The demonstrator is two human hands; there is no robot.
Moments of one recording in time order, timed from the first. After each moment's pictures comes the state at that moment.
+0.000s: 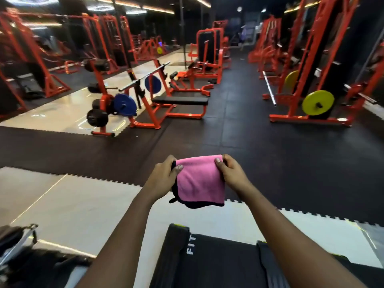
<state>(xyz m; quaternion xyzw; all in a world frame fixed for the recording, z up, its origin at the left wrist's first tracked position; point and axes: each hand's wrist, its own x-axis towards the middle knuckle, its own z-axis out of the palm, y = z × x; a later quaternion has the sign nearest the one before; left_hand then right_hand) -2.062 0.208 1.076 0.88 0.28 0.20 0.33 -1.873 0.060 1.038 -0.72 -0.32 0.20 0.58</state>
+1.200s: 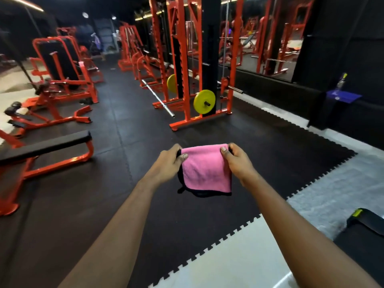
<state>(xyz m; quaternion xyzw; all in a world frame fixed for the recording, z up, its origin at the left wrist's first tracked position) -1.304 0.398 1.055 0.93 -0.08 0.06 0.36 -1.262 0.158 1.017 -0.81 -0.03 -0.06 0.59</state>
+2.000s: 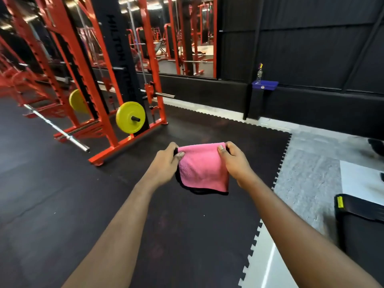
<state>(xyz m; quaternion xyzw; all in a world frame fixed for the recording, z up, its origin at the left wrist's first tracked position) -0.699 0.279 0.865 0.89 -0.28 0.01 0.37 -0.772 0.056 0.833 -0.79 0.15 -0.21 0.56</state>
